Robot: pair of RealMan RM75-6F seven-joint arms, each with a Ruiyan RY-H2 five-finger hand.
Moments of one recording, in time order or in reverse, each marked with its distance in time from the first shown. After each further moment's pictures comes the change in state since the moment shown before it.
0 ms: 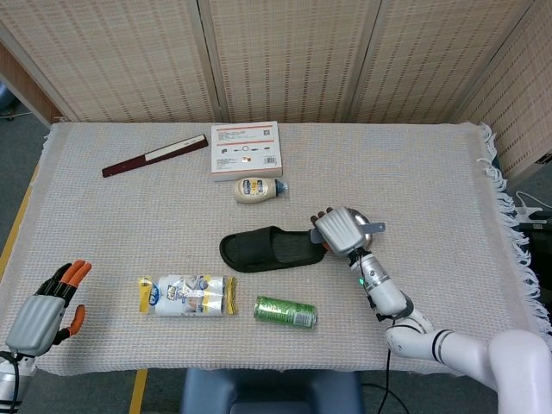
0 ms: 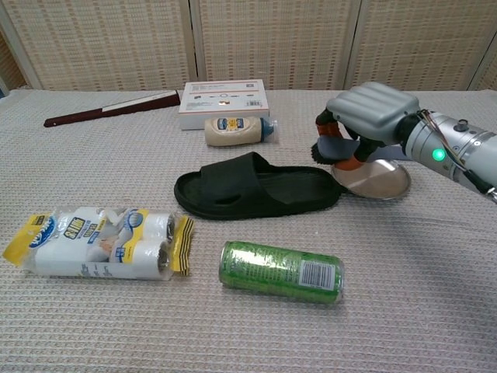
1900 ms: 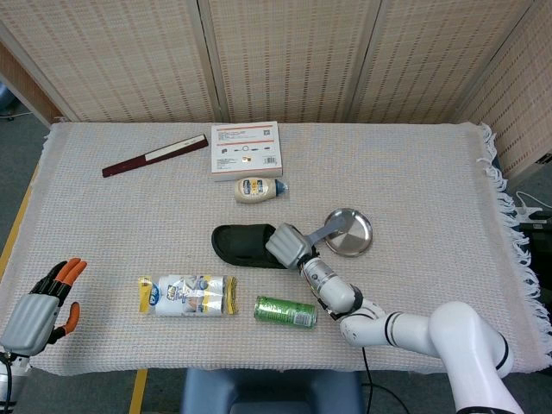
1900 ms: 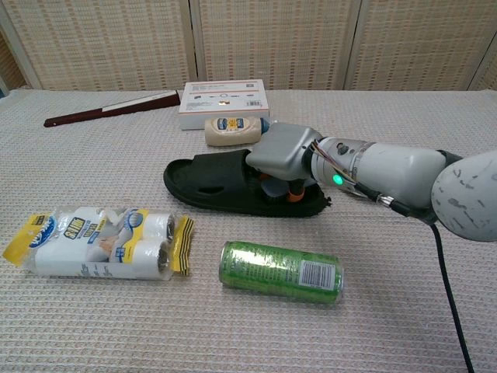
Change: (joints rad) left arm 0.003 0.014 -0.002 0.007 0.010 0.024 -0.046; right arm 0.313 -0.095 -0.129 0.013 0.363 -0.211 -0.445
